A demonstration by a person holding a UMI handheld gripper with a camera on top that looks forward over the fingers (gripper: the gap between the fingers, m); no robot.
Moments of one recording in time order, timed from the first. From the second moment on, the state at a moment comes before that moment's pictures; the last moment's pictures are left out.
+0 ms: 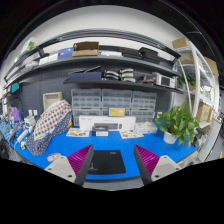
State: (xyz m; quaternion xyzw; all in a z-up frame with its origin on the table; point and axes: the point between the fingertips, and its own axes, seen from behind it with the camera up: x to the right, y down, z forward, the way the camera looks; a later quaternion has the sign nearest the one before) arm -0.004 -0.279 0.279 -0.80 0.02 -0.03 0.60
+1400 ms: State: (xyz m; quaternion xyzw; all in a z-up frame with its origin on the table) arm -0.398 -0.038 -0.006 -0.89 -0.04 0.03 0.46
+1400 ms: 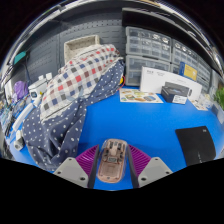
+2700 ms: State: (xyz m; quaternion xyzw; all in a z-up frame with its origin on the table) arm -0.056 -0.027 0.035 -0.90 -0.03 0.02 0.44
